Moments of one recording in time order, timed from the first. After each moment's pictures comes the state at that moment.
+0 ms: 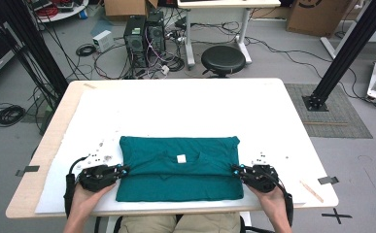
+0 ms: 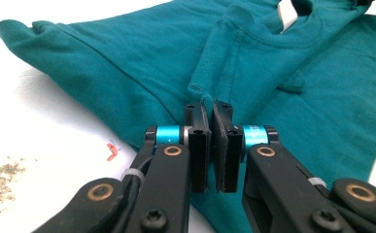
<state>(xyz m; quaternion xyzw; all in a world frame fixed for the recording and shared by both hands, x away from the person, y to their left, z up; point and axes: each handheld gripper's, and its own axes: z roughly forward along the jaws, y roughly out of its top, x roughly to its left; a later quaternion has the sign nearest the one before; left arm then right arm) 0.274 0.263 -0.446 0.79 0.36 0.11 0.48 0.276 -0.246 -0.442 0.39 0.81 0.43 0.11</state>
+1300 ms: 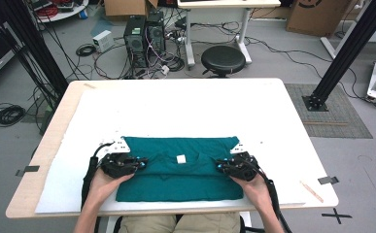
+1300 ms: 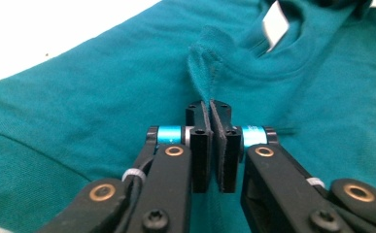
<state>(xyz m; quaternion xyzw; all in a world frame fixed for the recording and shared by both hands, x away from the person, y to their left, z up) 0.311 0.212 -0.430 0.83 0.32 0.08 0.45 0.312 -0.202 -0.440 0.36 0.84 0.40 0.07</state>
